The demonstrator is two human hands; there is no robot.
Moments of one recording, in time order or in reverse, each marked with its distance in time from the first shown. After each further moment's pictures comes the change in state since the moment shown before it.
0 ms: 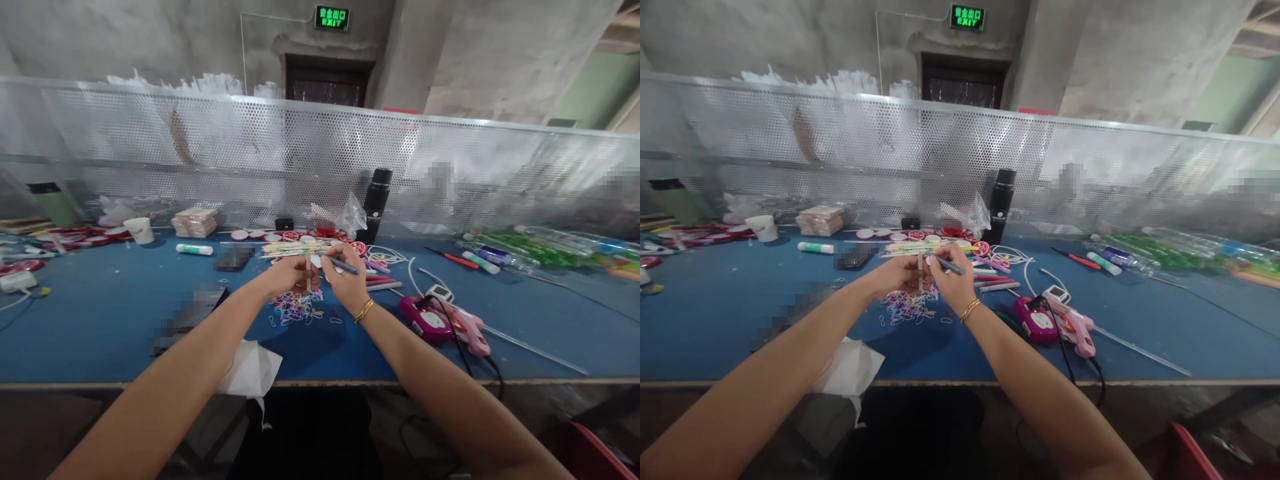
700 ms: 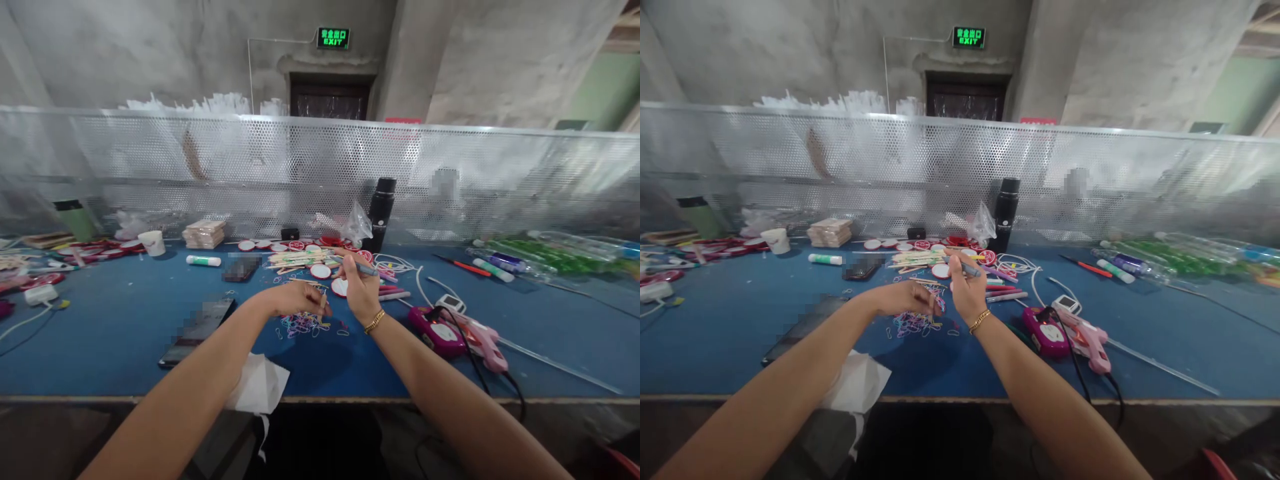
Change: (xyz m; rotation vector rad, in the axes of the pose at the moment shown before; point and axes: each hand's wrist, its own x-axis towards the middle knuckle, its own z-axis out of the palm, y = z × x) left_hand -0.007 0.000 -0.008 0.417 -0.378 0.066; right_hand 0.003 -0.002 -0.004 0.163 0.075 0.109
